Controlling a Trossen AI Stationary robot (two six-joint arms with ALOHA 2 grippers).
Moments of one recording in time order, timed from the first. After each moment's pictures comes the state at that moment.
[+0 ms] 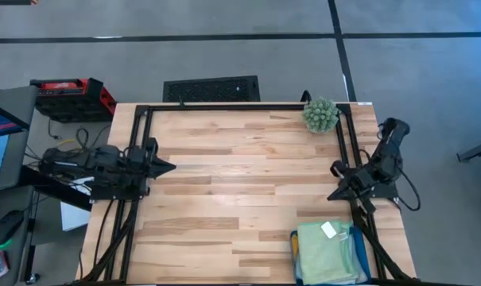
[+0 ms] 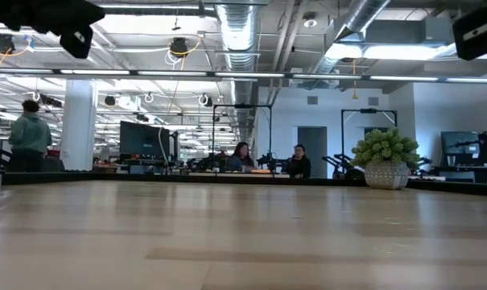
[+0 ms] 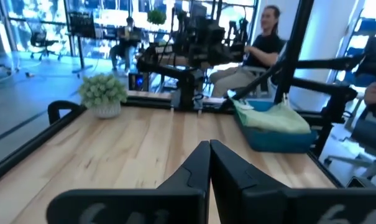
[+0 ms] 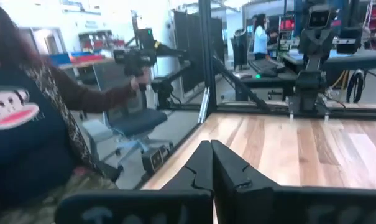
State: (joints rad) left arm -0.16 0.14 0.34 -0.22 -0.16 -0.11; right arm 0.95 0.00 0.22 -0.22 0.47 0.07
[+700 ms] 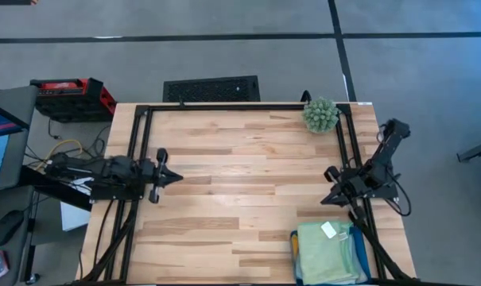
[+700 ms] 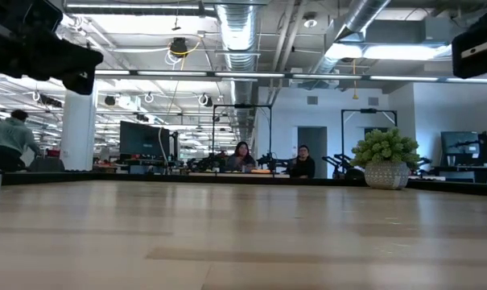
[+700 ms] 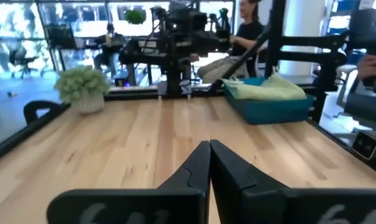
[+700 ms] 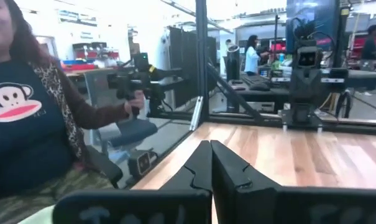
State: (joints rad) left arm -0.16 0.02 0.04 -0.02 -0.09 -0.01; right arm 0.91 0.00 0.01 0.10 0.48 -0.04
